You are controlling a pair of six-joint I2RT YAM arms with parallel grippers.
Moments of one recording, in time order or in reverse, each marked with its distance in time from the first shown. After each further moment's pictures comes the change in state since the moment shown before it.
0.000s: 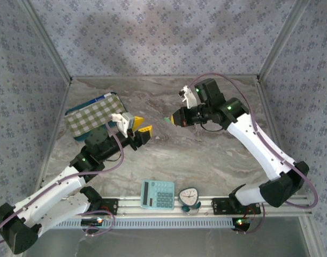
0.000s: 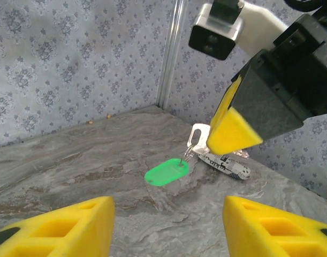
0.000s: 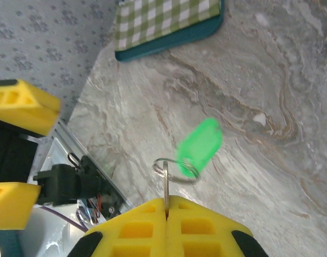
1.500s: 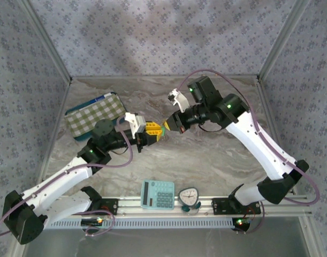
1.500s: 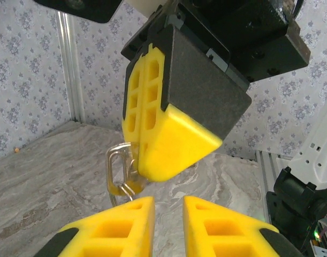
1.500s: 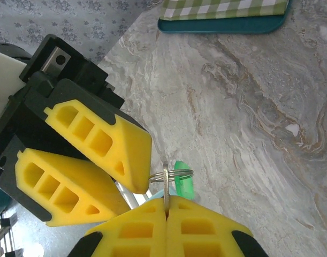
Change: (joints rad) left arm 0.019 0.159 0.076 0.119 0.424 0.132; right arm 0.109 0.034 0.181 -0.163 -0.032 -0.209
